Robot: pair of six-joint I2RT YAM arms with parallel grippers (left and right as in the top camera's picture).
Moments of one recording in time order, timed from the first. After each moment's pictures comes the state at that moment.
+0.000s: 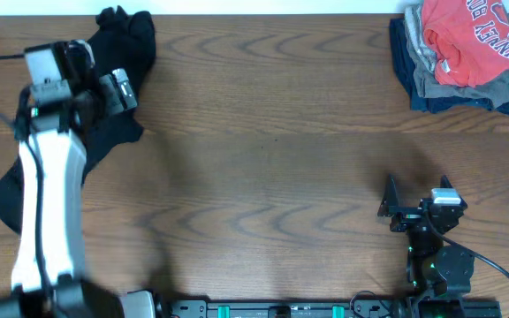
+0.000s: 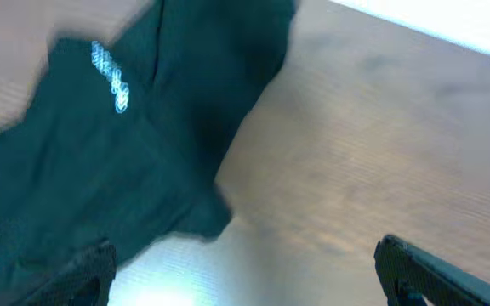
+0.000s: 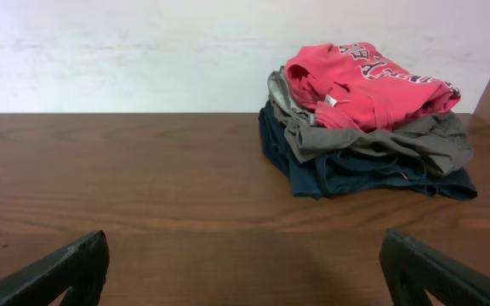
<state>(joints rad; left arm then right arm) 0.21 1.48 1.33 -0.68 0.11 -0.14 0.03 0.02 0.01 -0.07 0.05 0.02</state>
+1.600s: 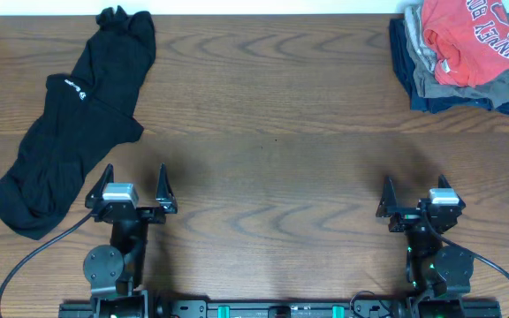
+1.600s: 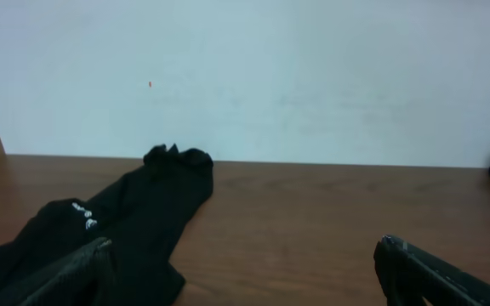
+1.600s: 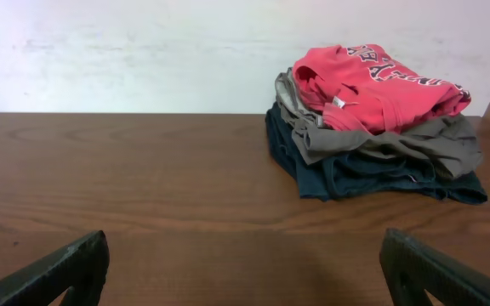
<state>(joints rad) 0.09 0.16 0.09 0.11 0.12 -0.07 0.04 0.01 0.01 -0.07 0.04 0.02</state>
